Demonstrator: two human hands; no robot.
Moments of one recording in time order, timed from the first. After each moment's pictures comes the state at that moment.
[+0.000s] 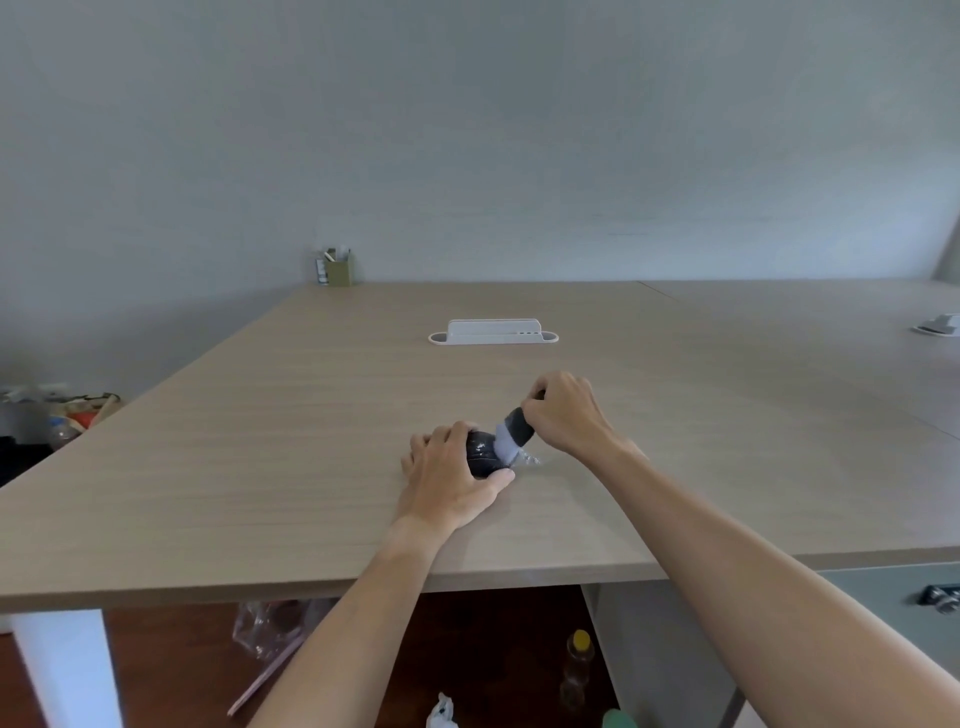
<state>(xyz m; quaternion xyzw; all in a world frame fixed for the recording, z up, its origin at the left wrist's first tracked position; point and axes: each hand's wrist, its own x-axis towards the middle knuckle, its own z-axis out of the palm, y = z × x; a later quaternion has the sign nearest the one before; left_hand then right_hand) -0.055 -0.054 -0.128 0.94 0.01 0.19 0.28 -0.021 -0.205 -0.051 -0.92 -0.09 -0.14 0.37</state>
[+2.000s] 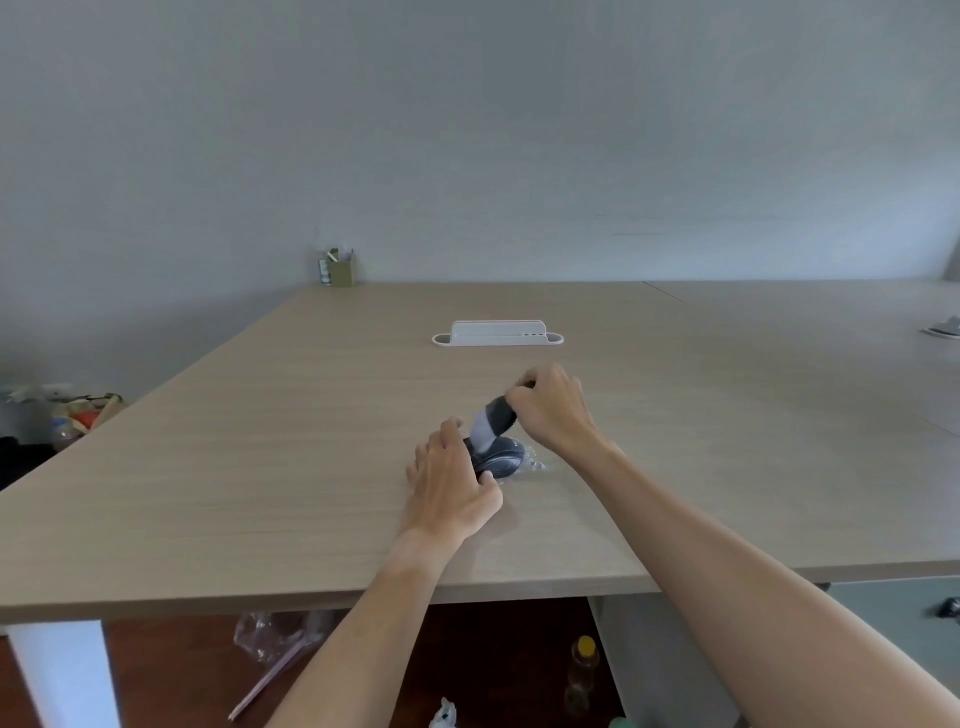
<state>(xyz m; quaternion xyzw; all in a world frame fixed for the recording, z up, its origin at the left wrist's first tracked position) -0.056 -0.056 -0.127 0.93 0.04 0.20 0.30 -0.015 -0.180 -0.045 -0.90 -0.08 -0.16 0.41</state>
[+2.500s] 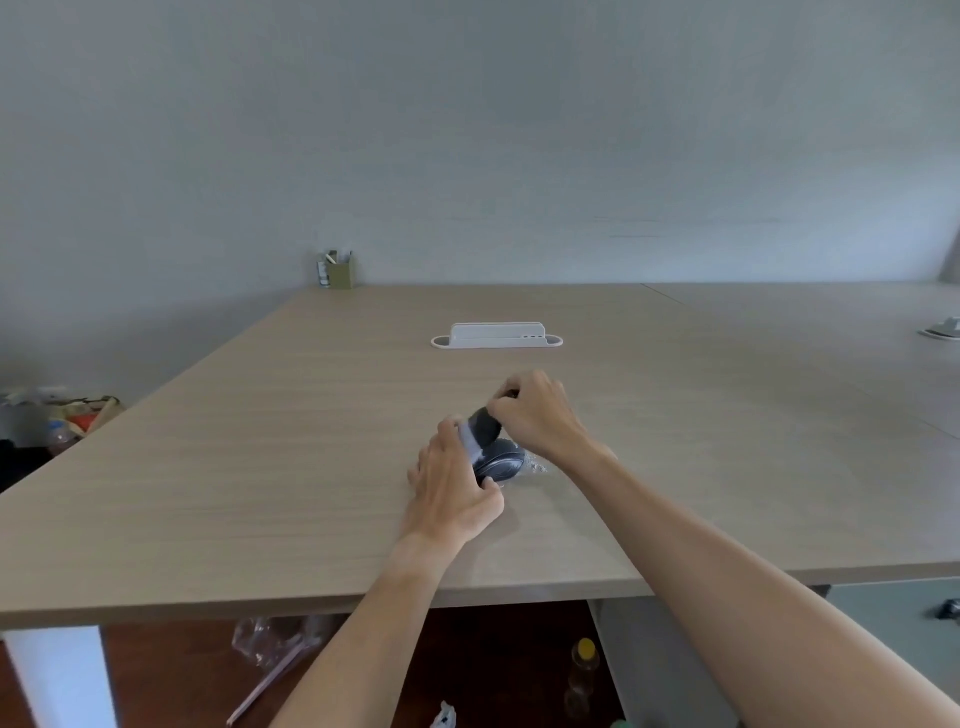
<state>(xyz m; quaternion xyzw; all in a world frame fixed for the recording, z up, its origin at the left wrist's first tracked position) -0.058 -0.055 -0.126 0.92 0.01 0.20 0.32 -0.017 -0.168 -0.046 -0.90 -0.12 -0.12 0.40</state>
